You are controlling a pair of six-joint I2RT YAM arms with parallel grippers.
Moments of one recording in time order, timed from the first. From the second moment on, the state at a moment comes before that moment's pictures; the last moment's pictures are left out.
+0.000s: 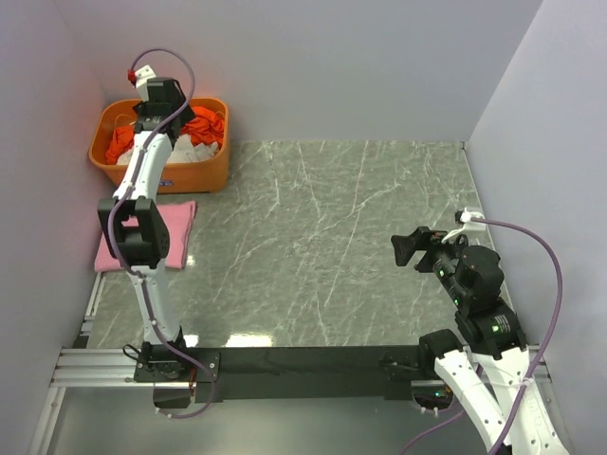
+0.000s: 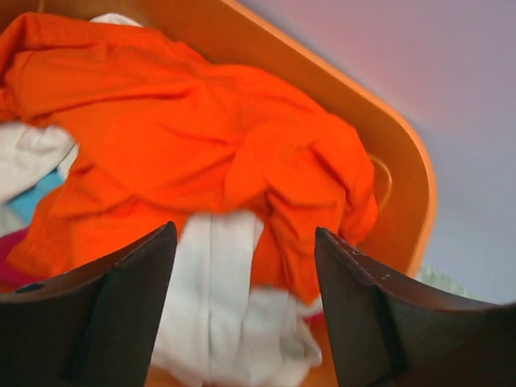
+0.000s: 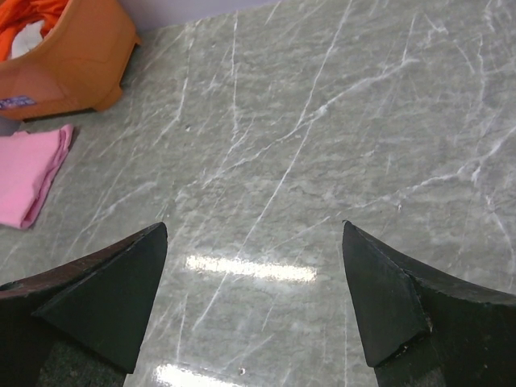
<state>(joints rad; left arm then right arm) 0.02 2.07 2.05 -0.44 -0.35 -0.49 0.27 0.42 0.72 -0.53 0.02 0.36</state>
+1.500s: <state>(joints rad) -0.51 1.48 1.89 -0.23 0.20 -0.54 0.27 0.43 0.91 -0.70 0.01 0.39</state>
